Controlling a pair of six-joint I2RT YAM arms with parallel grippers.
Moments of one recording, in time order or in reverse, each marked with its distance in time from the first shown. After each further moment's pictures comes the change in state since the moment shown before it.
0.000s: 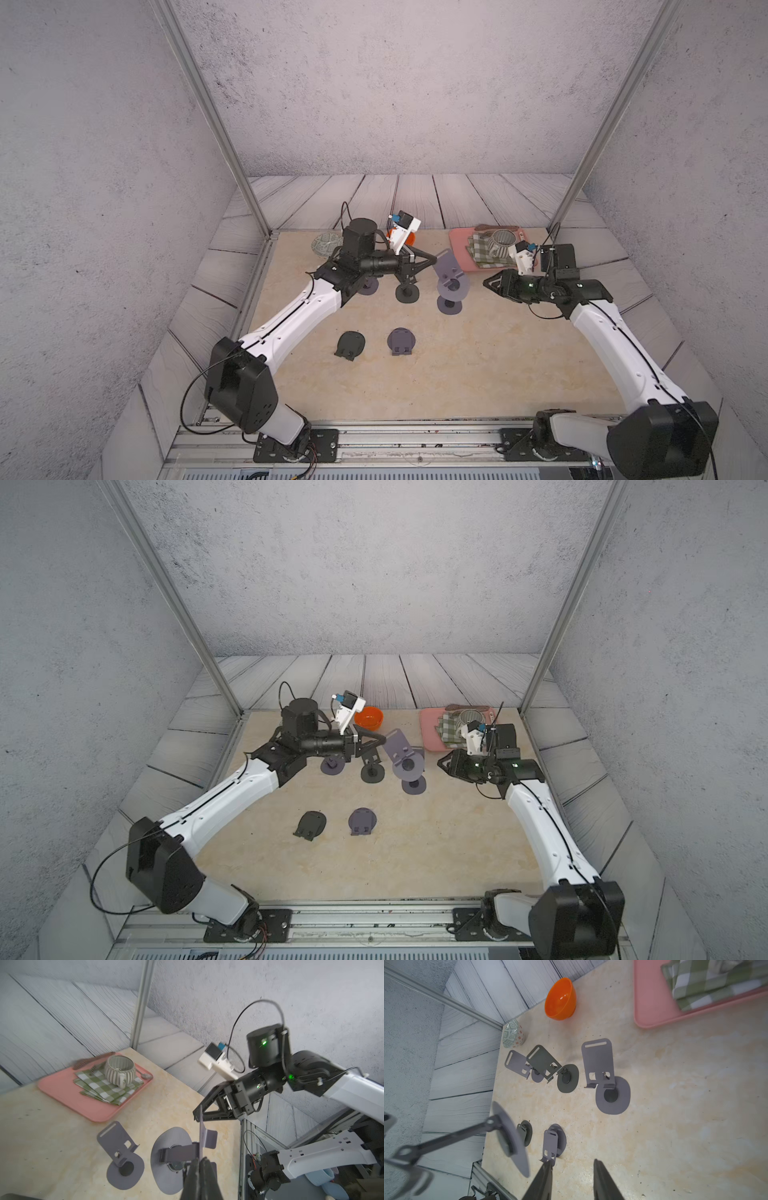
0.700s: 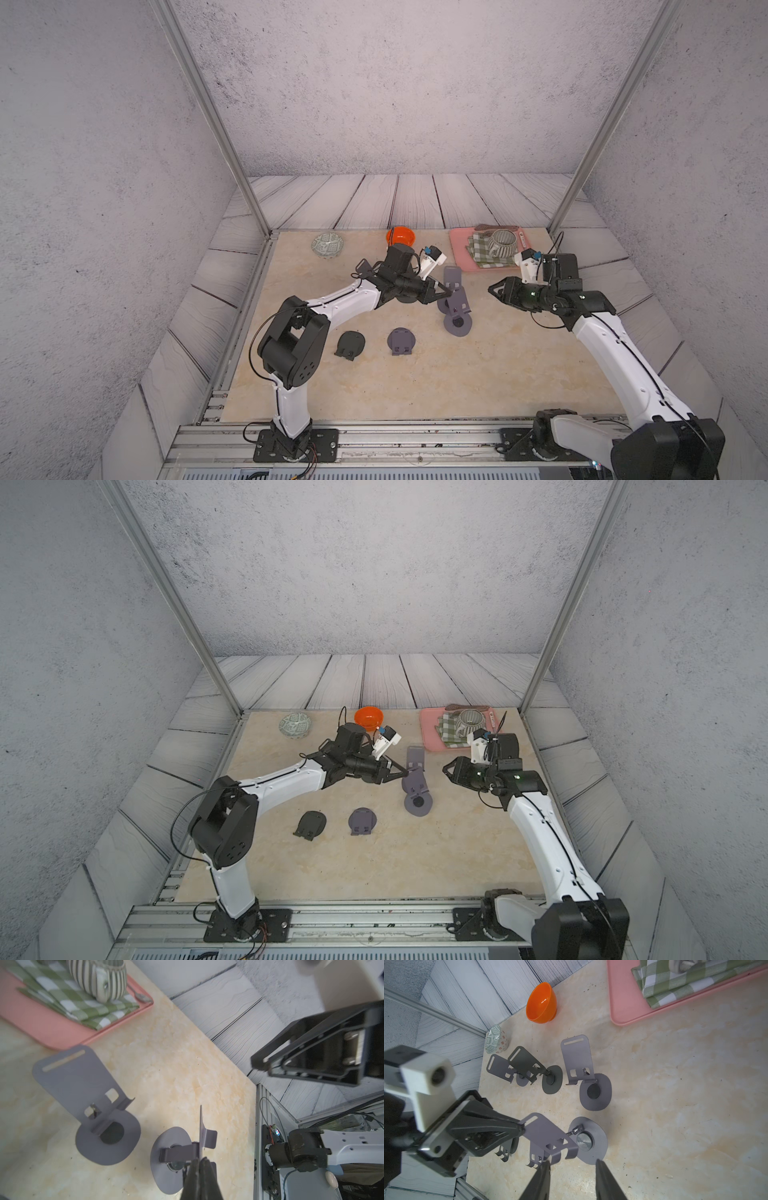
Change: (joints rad) left arm -0.076 0.319 -0.007 0.003 -0.048 0.055; right arm -0.008 -0.034 -0.087 0.033 0.066 0.027
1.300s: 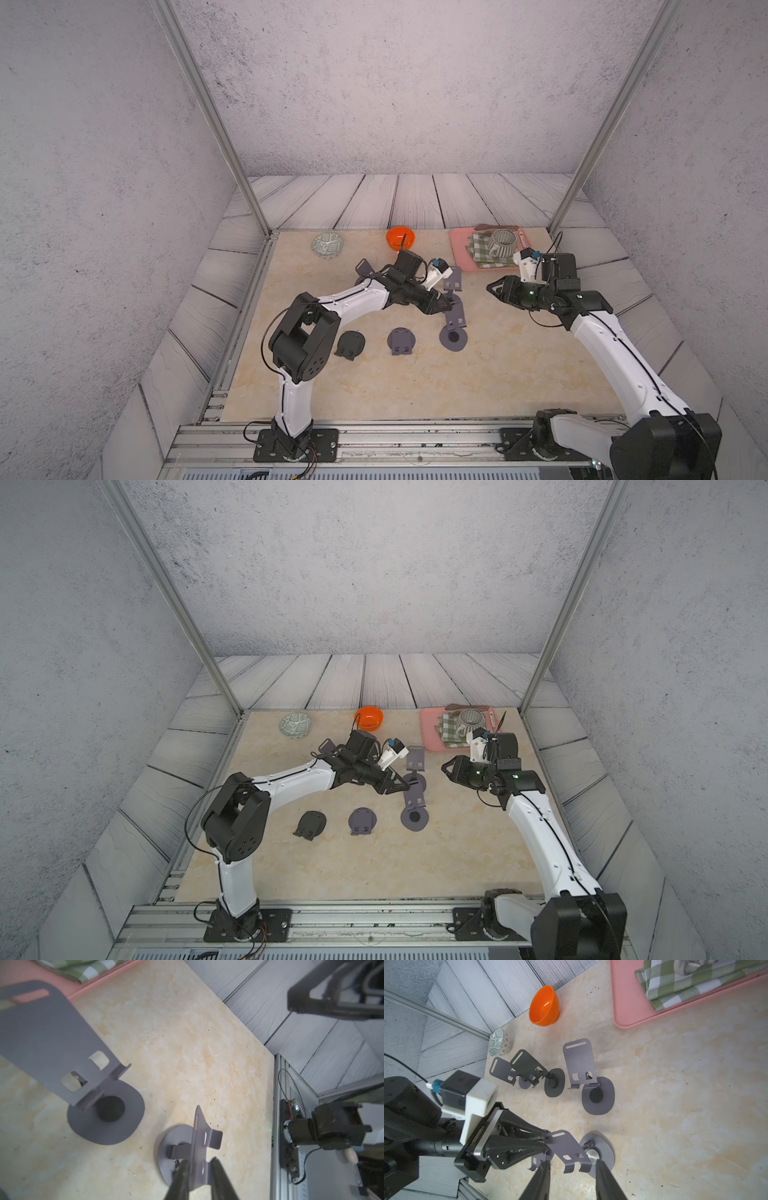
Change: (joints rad) left arm -0.032 0.049 0.053 -0.179 -0.047 0.148; right arm -0.003 0.014 -0.017 0.044 -0.019 0.011
